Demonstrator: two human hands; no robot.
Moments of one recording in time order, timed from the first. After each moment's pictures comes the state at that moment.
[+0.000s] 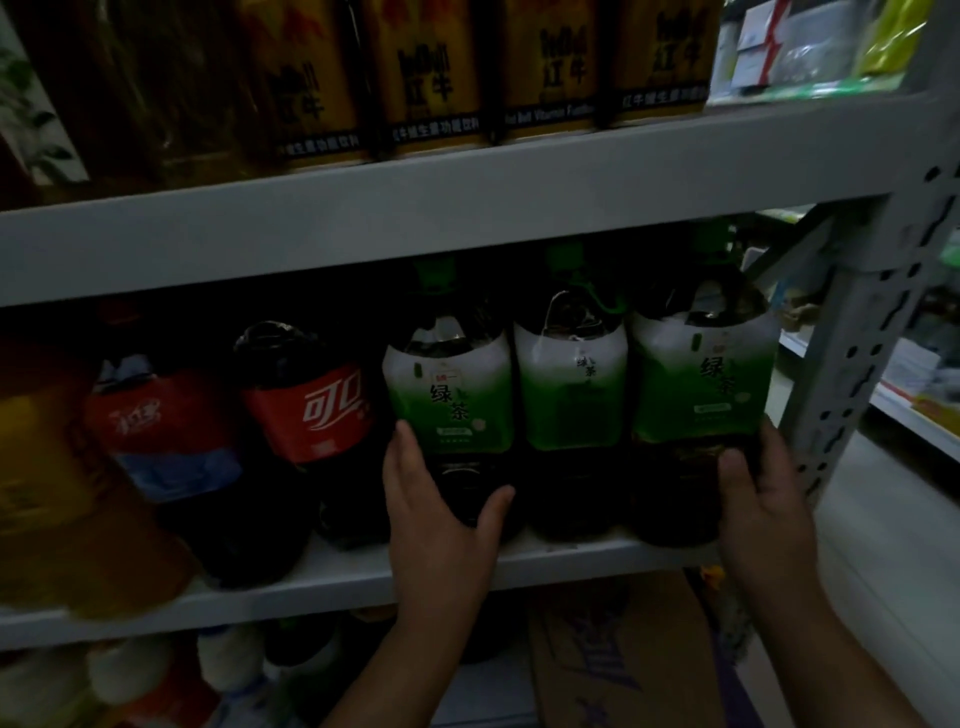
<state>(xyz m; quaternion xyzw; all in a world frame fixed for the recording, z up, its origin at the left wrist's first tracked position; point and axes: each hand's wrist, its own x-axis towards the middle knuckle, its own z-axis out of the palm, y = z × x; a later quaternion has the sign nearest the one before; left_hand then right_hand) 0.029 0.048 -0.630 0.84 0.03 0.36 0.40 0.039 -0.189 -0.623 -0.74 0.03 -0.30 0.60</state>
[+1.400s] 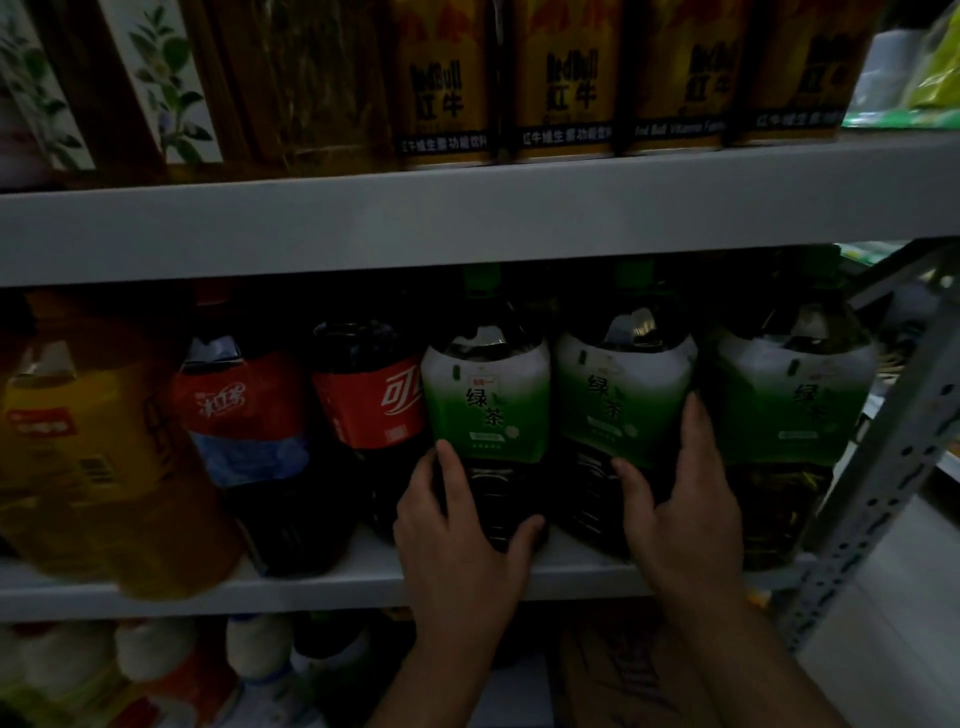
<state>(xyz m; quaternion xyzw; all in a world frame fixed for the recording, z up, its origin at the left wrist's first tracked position) 0.026 0.088 -0.643 0.89 0.06 0.38 0.23 0.045 -0.080 -0.606 -0.82 -0.06 -0.42 0.38</state>
